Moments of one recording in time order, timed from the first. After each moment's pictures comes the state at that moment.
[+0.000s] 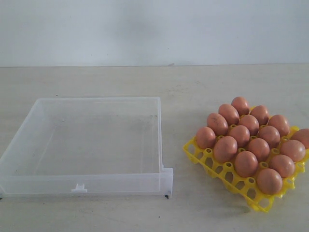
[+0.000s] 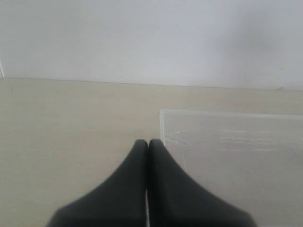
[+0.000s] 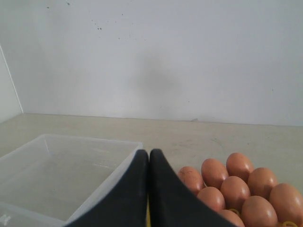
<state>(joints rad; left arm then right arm) 0.07 0.00 0.00 -0.04 0.23 0.02 0.37 0.04 -0.02 -1.70 -0.08 1.86</state>
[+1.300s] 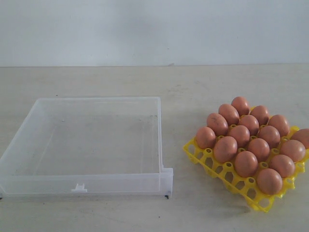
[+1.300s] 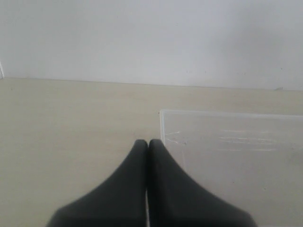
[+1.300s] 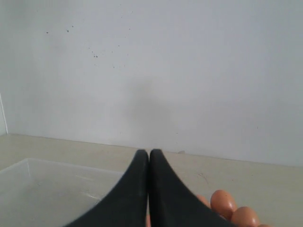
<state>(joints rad) 0.07 0.00 0.00 -0.04 0.23 0.02 0.37 0.04 -0.02 -0.39 -0.10 0.48</state>
